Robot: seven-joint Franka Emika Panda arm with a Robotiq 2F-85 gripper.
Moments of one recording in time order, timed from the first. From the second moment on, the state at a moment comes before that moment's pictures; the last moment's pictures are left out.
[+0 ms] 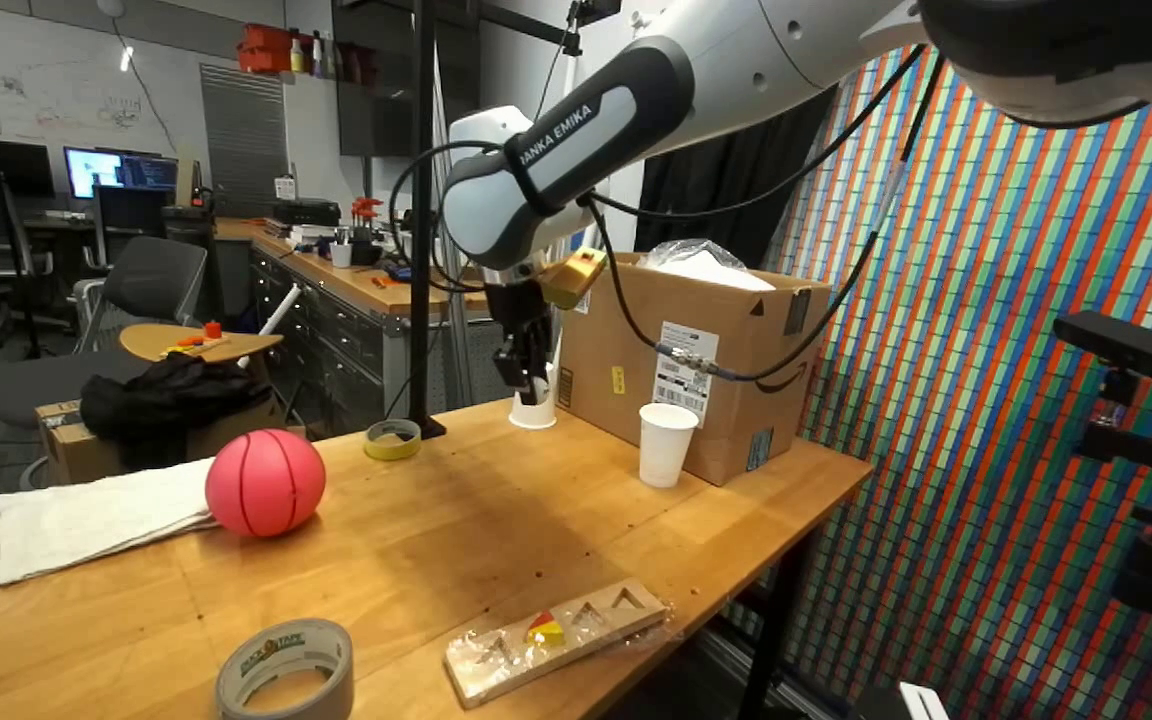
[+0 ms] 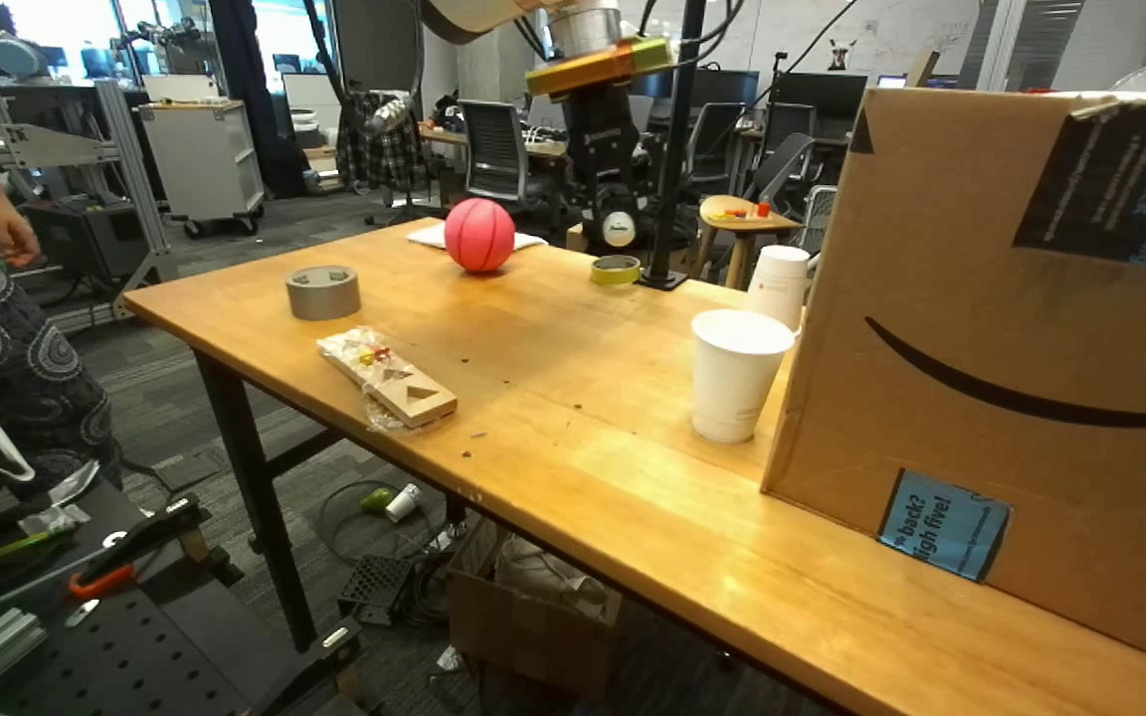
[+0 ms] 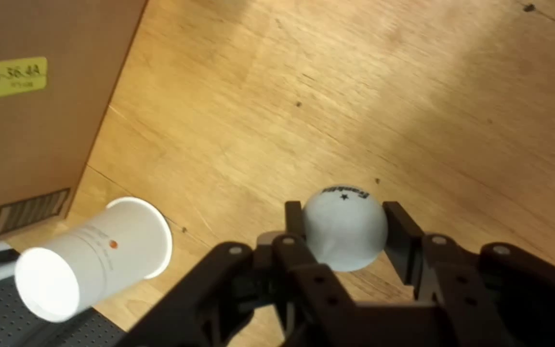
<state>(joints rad) -0.01 0.35 0.00 -1.71 -0.37 2.06 -0.35</state>
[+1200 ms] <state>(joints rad) -0.14 0.25 -0.09 -1.77 -0.66 2.11 -0.70</state>
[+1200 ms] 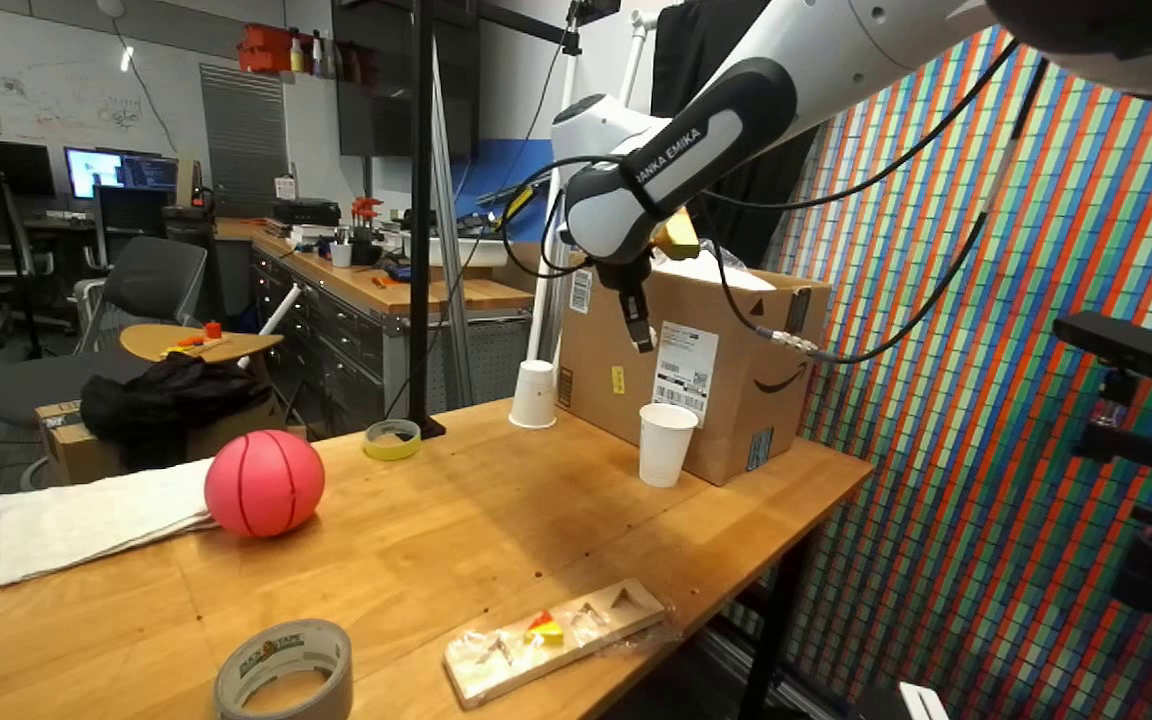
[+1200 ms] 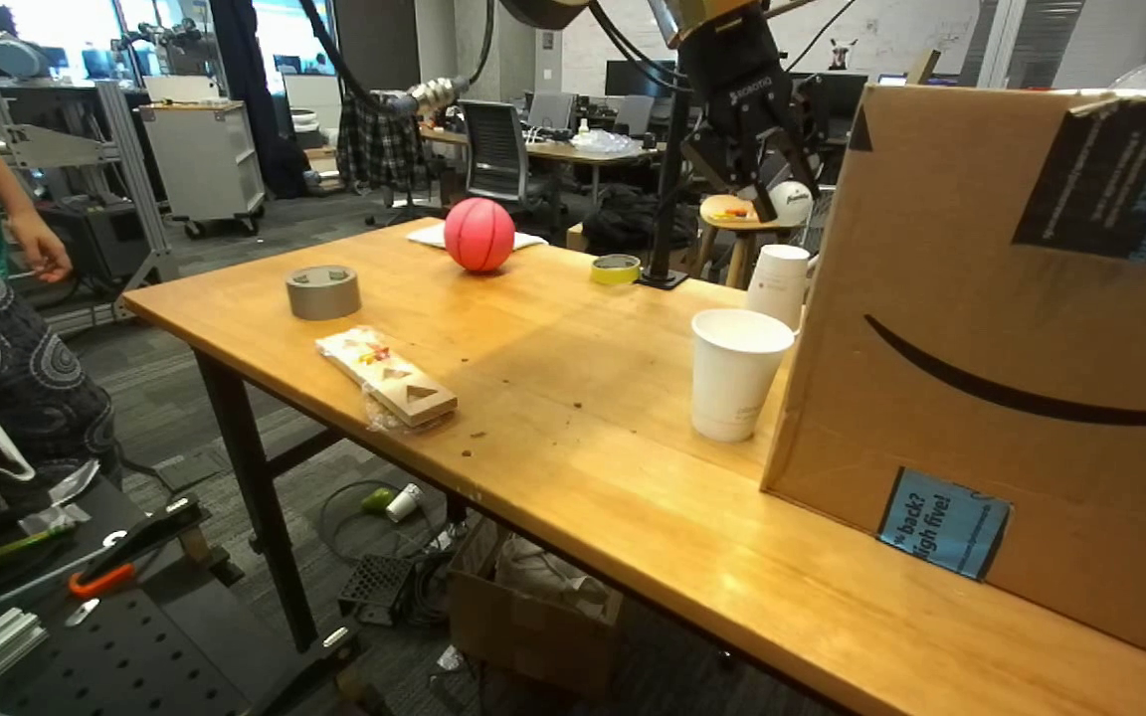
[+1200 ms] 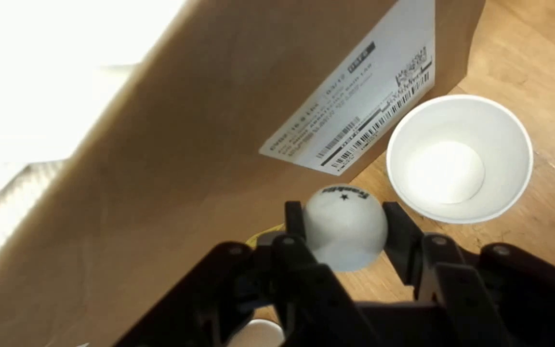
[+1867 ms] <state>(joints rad) -0.14 0.20 -0.08 -1.93 -0.85 2.11 -0.86</state>
